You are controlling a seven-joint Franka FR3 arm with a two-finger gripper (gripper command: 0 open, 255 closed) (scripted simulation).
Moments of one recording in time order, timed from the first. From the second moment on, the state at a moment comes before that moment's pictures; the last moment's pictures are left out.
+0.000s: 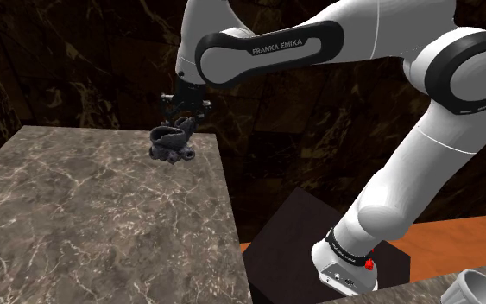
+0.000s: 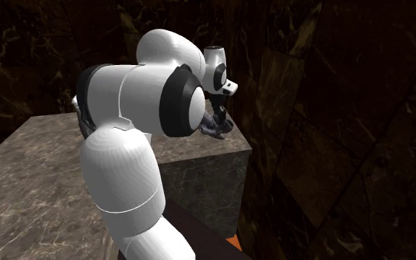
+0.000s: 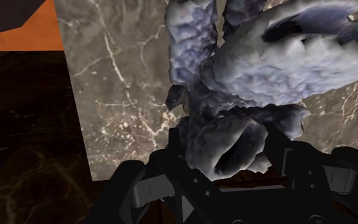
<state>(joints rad) -0.06 0.00 0.39 -1.98 -0.06 2.16 0.98</state>
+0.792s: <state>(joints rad) -0.06 -0.02 0.39 -1.86 -0.04 2.02 0.97</state>
